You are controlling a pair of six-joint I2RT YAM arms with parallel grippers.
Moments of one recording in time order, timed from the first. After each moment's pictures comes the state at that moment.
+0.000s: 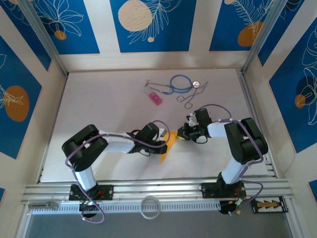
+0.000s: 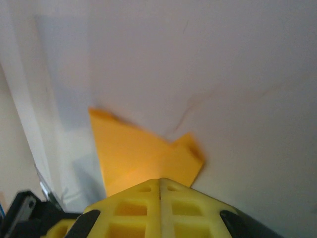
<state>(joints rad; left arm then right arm) -0.90 1.77 0.78 0.09 0.36 -0.67 0.26 1.70 0.67 -0.03 -0.67 0.66</state>
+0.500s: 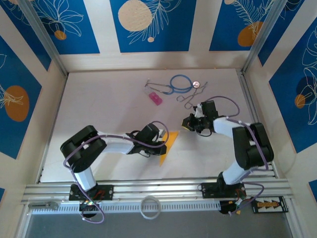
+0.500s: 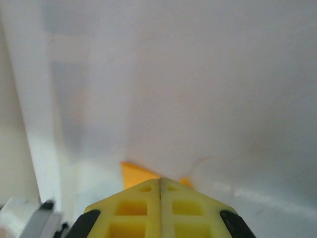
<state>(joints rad) -0.91 1.74 0.78 0.05 0.35 -0.76 0.23 1.55 0.73 -0.12 -0.61 0.66</state>
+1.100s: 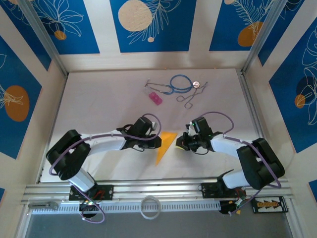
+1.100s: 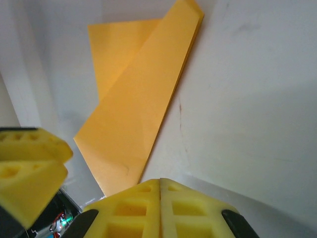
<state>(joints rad) -0.81 1.59 0.80 -0.14 0.29 -0.74 0.44 1.38 0.48 -0.09 -0.57 0.84</state>
